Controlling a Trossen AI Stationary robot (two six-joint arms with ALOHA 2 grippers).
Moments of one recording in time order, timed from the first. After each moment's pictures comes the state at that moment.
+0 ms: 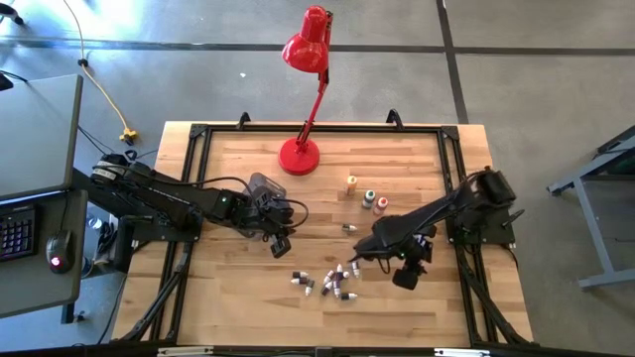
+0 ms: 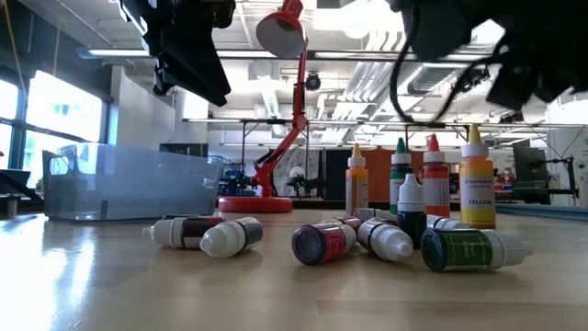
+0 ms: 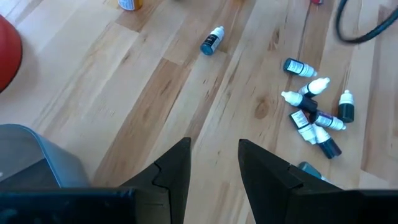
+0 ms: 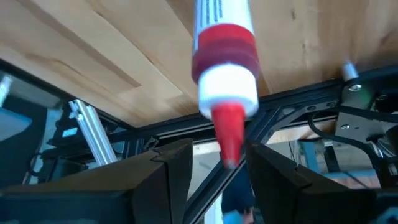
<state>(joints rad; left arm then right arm) -0.25 1.35 0.98 -0.46 -0.28 -0.60 0.32 1.80 1.27 -1.57 -0.51 0.67</state>
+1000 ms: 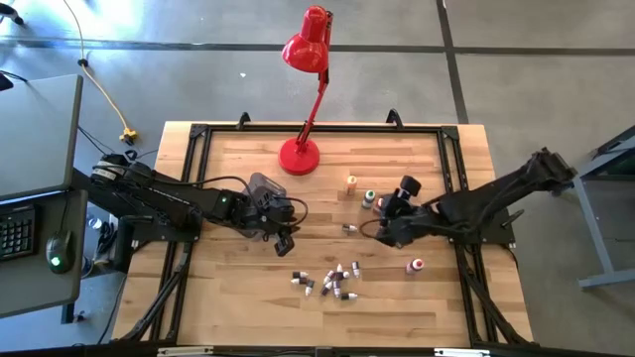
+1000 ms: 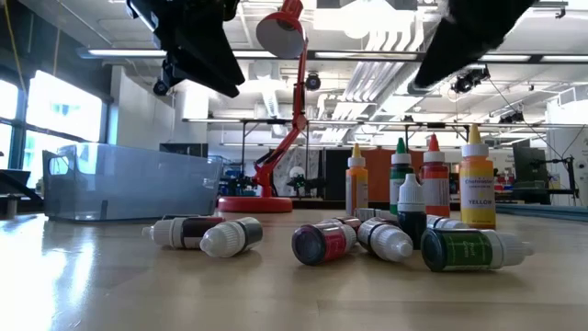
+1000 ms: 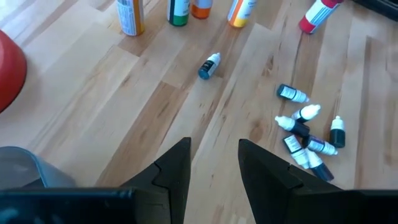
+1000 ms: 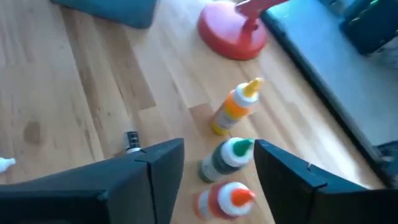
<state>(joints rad) -0.25 1.35 0.98 -0.39 -0.33 -0.61 0.35 1.22 0.89 -0.66 0.72 0.50</state>
